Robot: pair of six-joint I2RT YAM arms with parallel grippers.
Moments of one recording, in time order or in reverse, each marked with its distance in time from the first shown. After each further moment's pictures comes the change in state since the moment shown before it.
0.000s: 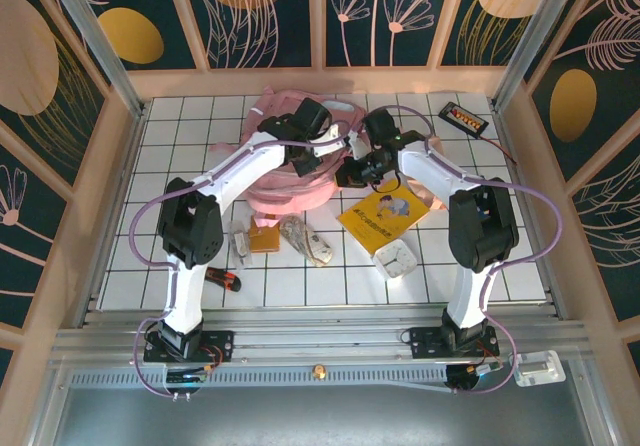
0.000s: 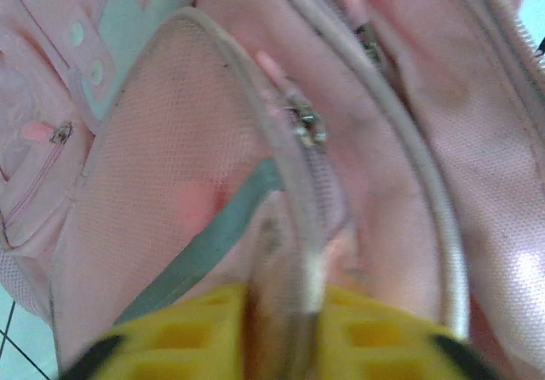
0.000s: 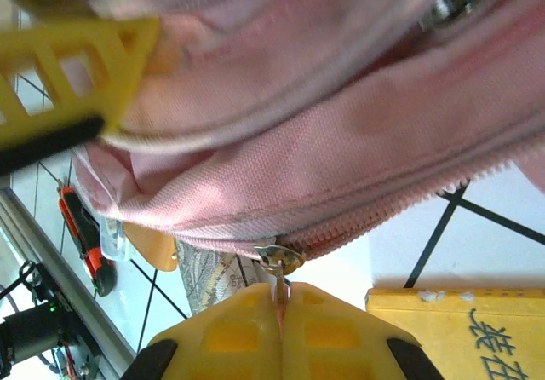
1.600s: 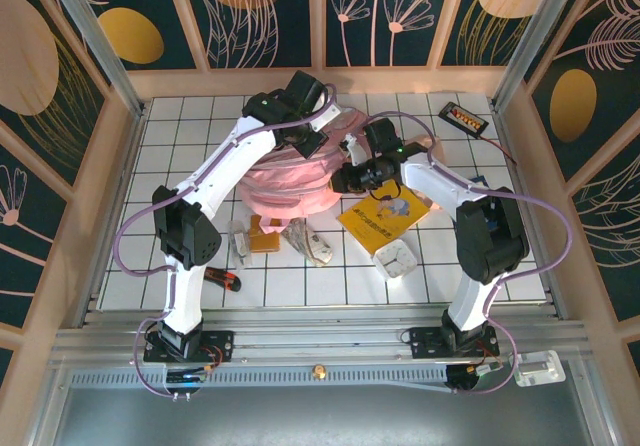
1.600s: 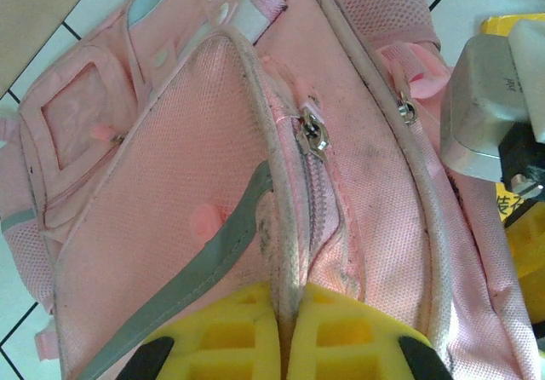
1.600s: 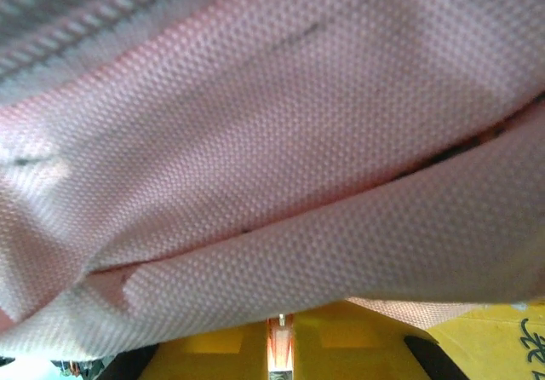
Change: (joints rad) left arm 0.002 -0.019 0.272 -0.214 0.088 -0.327; right arm 0.028 -0.097 -0.148 0.152 -0.029 0.020
